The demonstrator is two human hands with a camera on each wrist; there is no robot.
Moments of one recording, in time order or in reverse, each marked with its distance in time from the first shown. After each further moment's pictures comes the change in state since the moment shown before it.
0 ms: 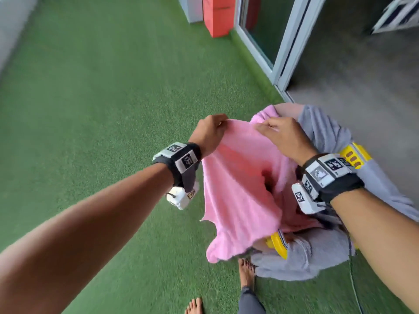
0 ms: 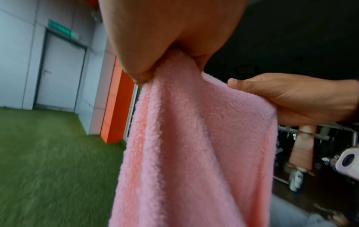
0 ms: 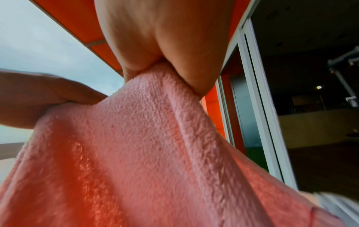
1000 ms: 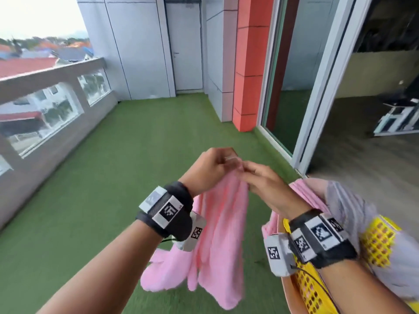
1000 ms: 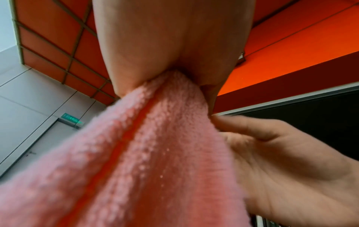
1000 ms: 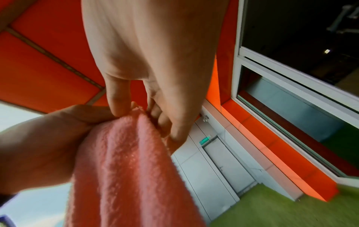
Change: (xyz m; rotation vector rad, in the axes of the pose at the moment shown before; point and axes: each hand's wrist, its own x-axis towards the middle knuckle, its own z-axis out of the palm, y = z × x) left_hand -0.198 0.055 -0.227 -0.108 0.098 0.291; right_hand -0.115 -0.276 0.070 0.608 -0.318 -0.192
